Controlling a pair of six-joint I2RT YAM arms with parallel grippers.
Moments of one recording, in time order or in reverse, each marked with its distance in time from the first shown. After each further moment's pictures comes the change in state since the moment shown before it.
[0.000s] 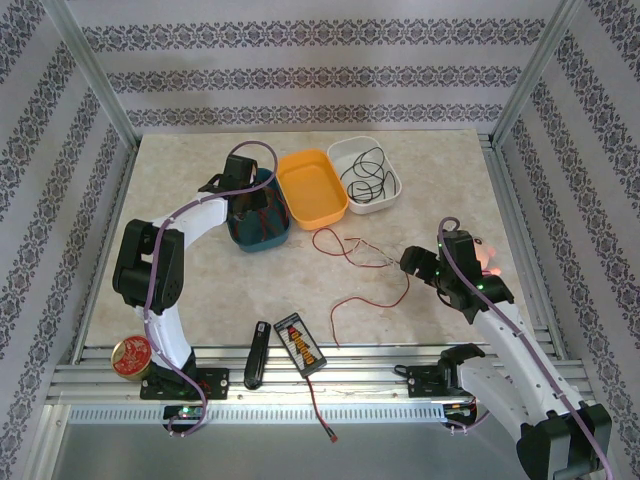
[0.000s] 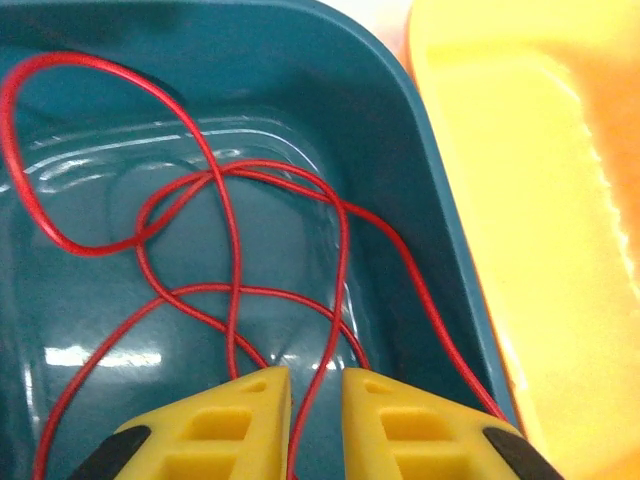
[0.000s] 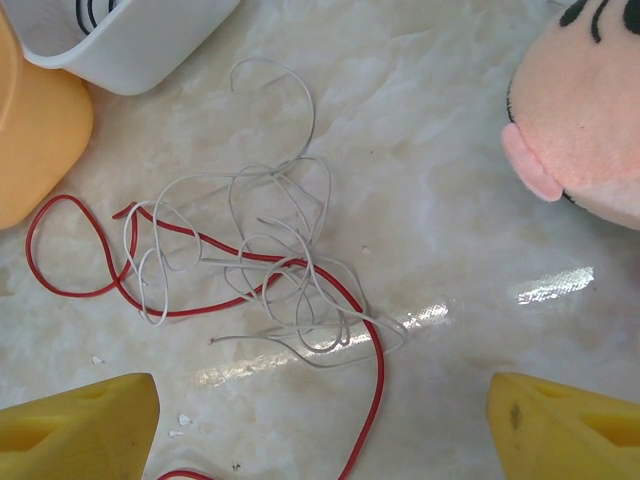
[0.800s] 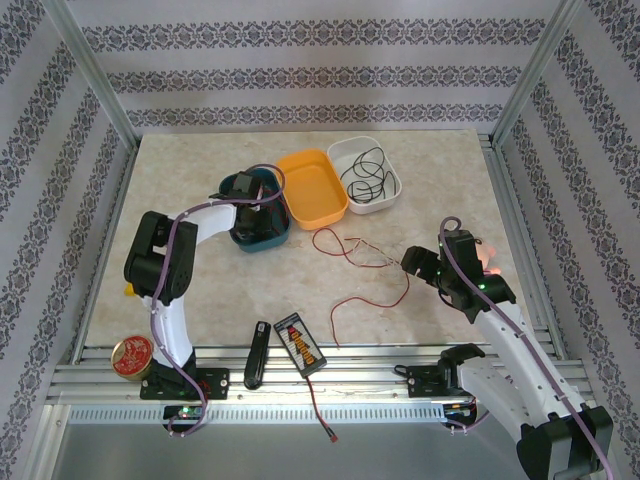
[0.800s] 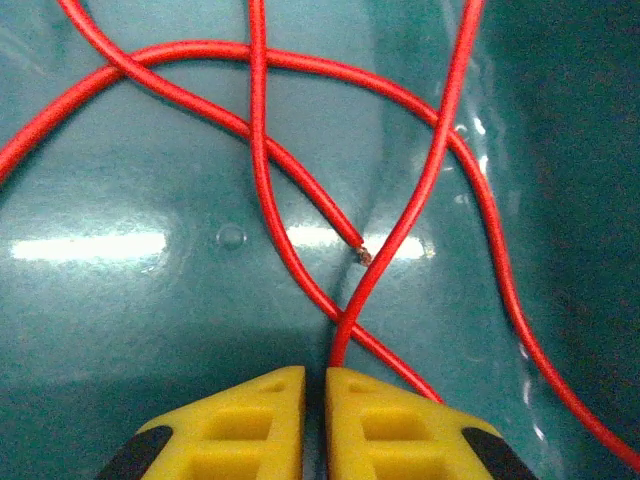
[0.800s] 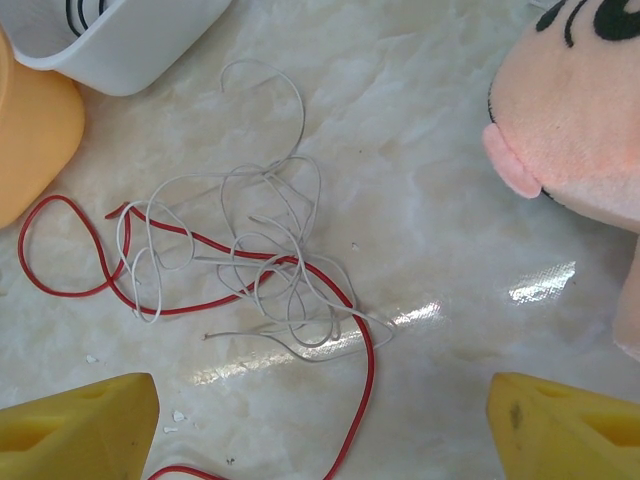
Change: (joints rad) left arm -0.018 0.101 -0.042 -0.101 0.035 0.037; right arm 0.000 -0.002 0.019 -0.032 0.014 0.000
